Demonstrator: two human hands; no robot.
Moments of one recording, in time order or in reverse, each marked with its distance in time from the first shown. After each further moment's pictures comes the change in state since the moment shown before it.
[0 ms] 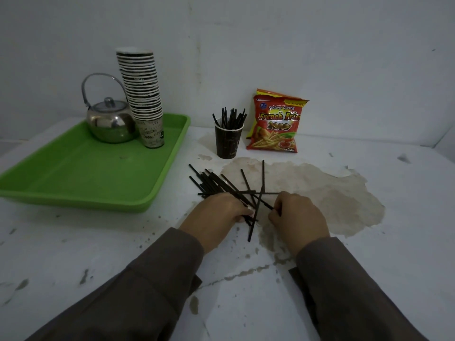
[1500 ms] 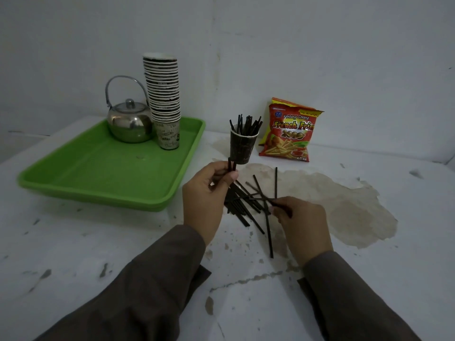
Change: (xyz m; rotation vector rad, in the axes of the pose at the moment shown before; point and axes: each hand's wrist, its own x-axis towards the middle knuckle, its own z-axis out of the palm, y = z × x) left_hand -0.014 -0.004 -0.020 -0.943 0.977 -0.255; right_hand -0.010 -0.015 0.006 0.380 0.274 -0.131
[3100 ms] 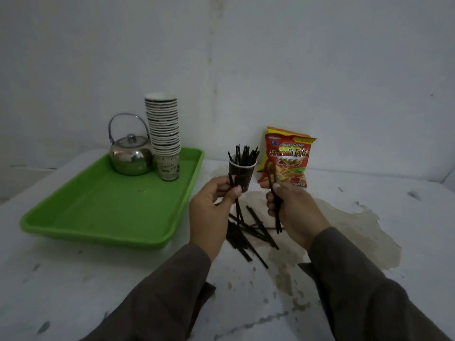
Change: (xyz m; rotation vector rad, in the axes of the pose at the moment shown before) left_hand 0.032 0.011 0.013 -0.059 -0.014 -0.049; right_hand 0.075 -0.030 -0.014 1.022 -0.273 0.448
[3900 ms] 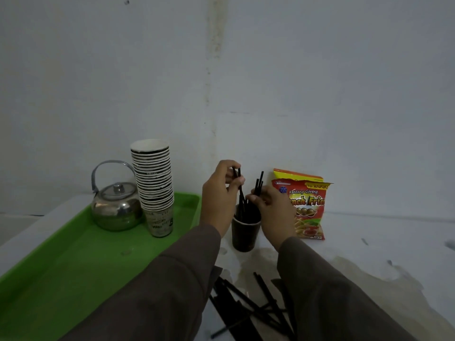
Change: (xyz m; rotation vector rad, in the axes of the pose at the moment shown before) left_hand 0.163 -0.028 0.045 0.285 -0.043 0.237; right_hand 0.151 -0.010 0.033 -0.622 0.264 -0.395
